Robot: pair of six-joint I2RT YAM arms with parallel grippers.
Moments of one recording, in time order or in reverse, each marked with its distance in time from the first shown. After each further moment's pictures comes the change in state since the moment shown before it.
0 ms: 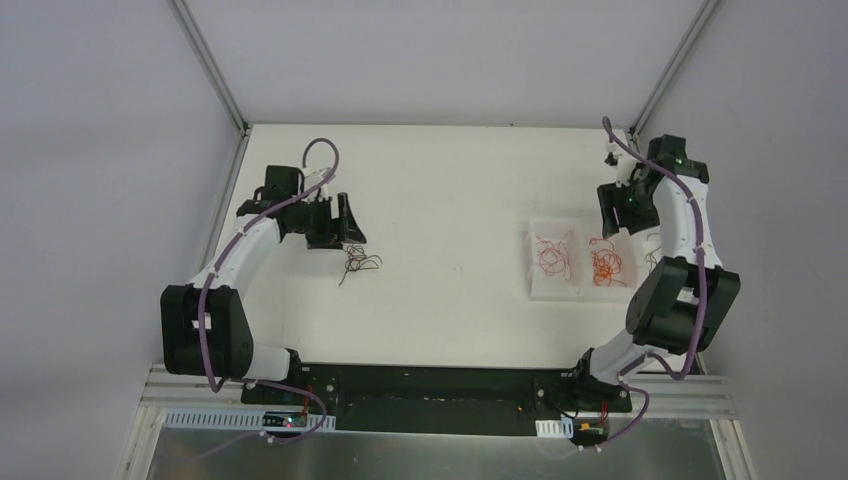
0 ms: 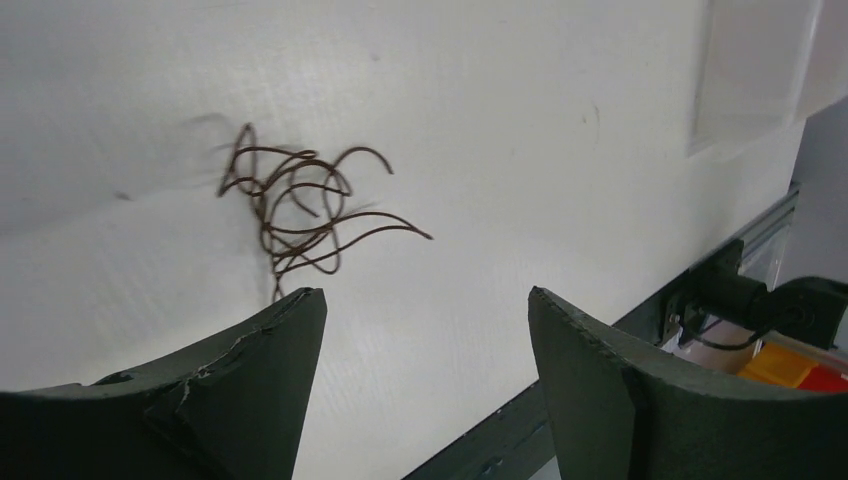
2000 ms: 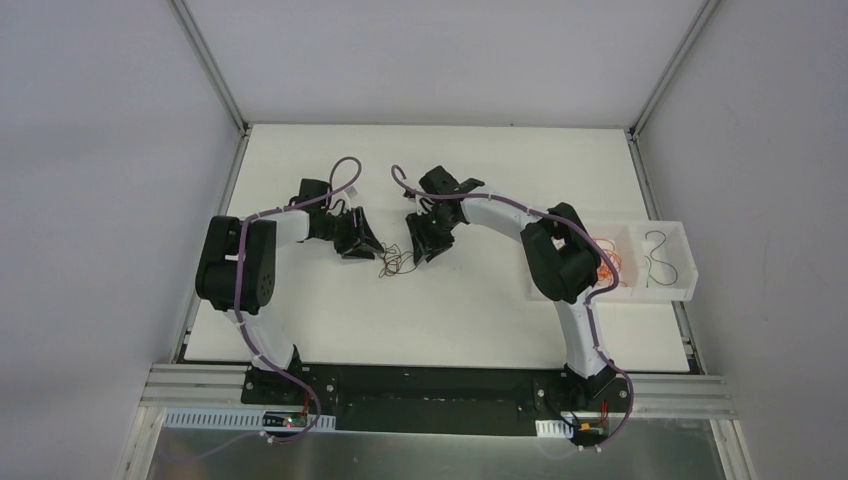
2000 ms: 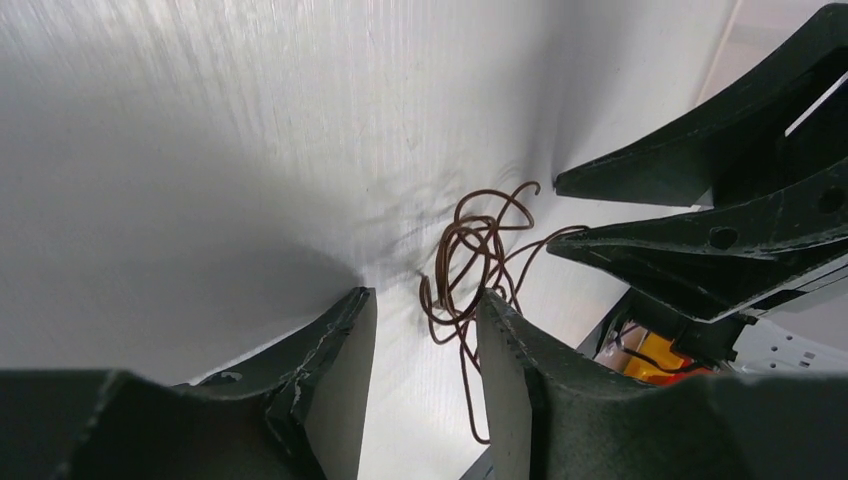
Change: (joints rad) left arm -0.014 0.397 -0.056 0.345 0.133 -0.199; right arm 0.953 0.538 0.233 0.373 -0.292 0.682
